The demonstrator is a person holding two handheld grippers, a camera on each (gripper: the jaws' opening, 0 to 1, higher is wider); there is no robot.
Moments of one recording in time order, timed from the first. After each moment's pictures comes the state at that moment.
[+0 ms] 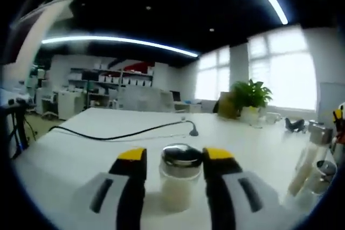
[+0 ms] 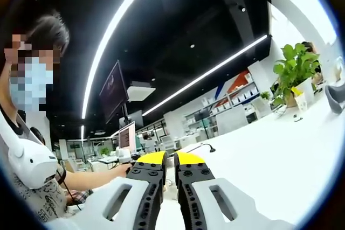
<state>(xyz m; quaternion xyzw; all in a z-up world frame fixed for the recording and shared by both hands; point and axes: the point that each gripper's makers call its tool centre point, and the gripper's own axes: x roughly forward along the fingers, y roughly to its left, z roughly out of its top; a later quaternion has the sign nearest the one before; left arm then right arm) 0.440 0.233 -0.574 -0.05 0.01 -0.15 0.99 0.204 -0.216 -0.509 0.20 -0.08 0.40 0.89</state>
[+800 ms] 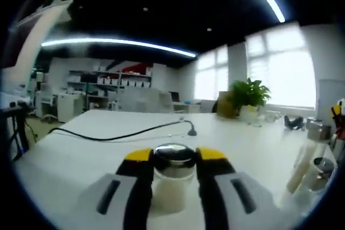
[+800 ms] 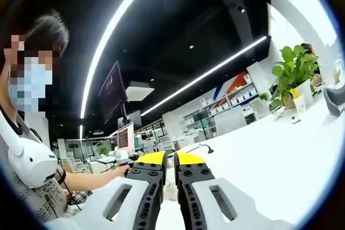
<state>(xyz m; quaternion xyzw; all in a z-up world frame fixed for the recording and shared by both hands) 0.433 0.235 -0.578 -0.05 0.00 -0.15 0.99 0.205 -0.220 -0.506 0.20 -0.08 0.39 0.90</state>
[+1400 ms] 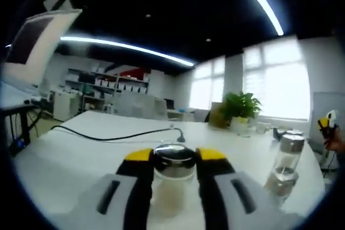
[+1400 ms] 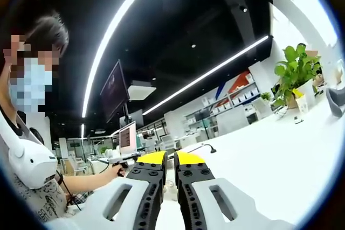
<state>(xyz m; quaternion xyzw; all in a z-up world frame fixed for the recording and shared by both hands) 0.372 0.228 -0.548 -0.08 -0.03 -0.17 0.98 0.201 -0.212 -0.502 0.19 -0.08 0.40 0.89</state>
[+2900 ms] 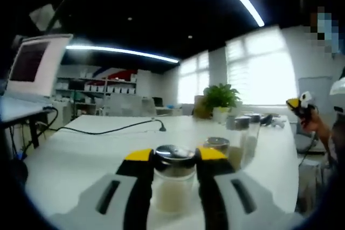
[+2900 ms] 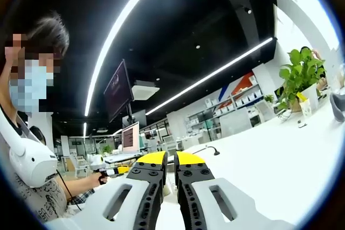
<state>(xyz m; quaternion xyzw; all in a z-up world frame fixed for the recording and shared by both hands) 0.261 0.205 -0.565 -0.03 -0.03 -0.21 0.98 0.197 -0.202 -0.493 0.18 -0.09 0.41 0.89</state>
